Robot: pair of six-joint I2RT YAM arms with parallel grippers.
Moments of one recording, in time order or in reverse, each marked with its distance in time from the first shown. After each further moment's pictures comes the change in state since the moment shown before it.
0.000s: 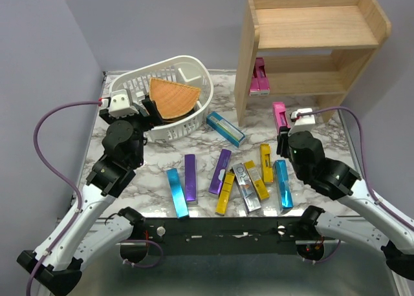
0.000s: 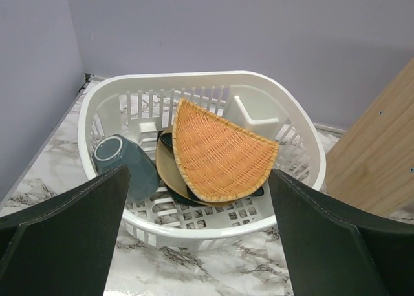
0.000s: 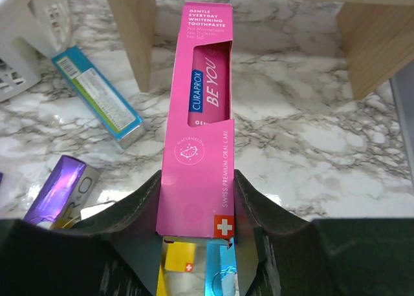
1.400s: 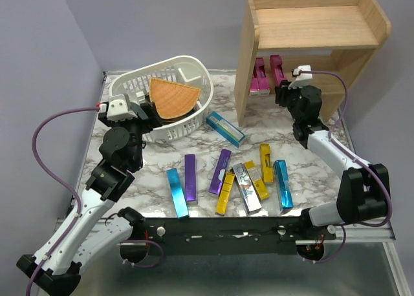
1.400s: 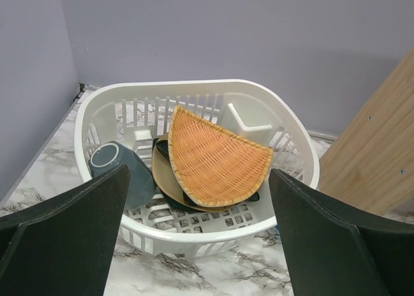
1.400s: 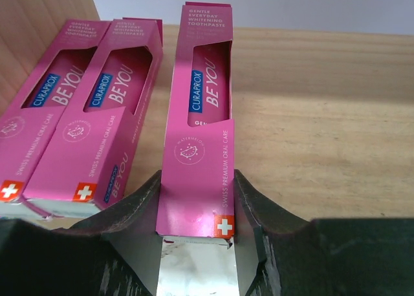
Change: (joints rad) left arm 0.000 -0.055 -0.057 0.068 0.018 0.026; right arm -0.659 0.615 0.007 1.010 -0.695 -0.282
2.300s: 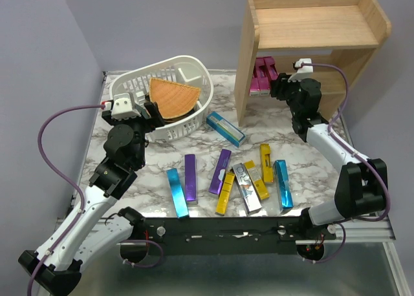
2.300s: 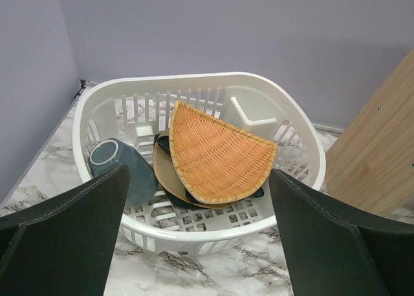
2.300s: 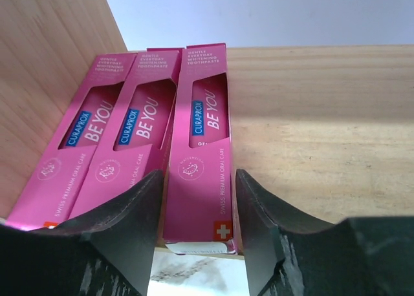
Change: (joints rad) left arm 0.000 0.031 -0.010 0.015 0.002 0.011; right arm -0.002 0.069 0.101 -0.033 -0.037 0.098
